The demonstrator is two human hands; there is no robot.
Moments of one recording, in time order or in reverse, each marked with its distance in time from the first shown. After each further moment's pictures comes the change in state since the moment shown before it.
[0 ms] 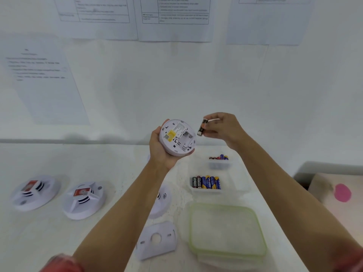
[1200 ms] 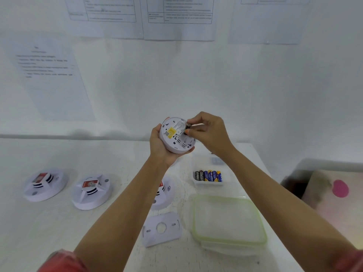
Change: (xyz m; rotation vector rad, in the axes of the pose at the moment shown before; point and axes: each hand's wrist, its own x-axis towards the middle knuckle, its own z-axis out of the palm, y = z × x) left_hand -0.017 0.008 -0.002 0.008 0.012 -0.072; right_hand -0.038 0.011 0.046 -0.202 -0.035 -0.451
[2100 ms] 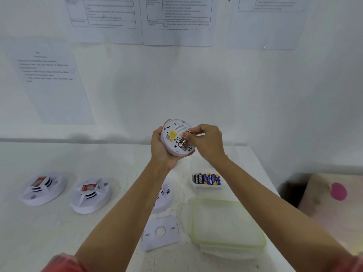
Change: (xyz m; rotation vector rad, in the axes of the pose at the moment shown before) left_hand 0.001 -0.004 0.005 -0.041 -0.031 0.048; right_hand -0.004 0.005 0.017 -0.194 0.228 0.154
